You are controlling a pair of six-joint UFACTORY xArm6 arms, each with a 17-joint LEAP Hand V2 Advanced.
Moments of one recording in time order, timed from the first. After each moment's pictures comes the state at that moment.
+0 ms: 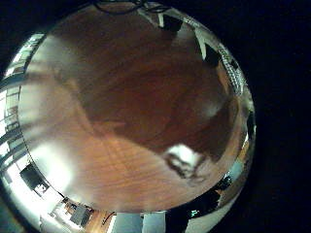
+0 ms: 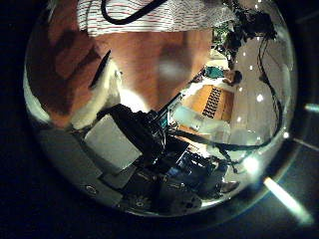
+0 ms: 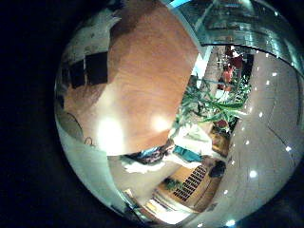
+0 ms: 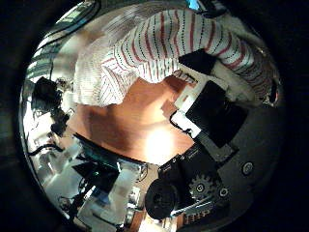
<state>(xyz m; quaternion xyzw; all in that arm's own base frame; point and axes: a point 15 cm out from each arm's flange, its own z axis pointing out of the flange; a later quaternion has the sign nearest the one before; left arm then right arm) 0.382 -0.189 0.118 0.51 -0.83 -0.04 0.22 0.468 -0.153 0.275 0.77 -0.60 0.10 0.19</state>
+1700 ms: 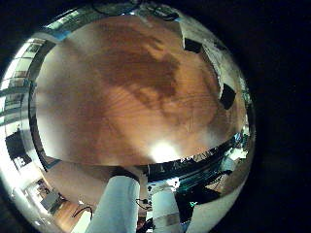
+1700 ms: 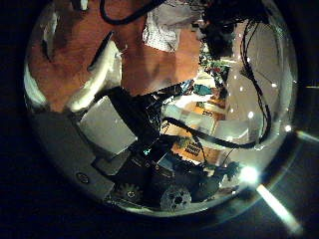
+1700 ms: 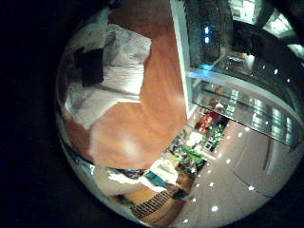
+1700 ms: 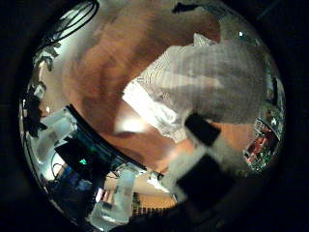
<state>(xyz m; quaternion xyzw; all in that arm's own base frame) 0.321 -0.004 0.223 0.64 -0.74 0.03 0.20 0.479 0.188 0.282 0.90 -0.38 0.12 0.16</state>
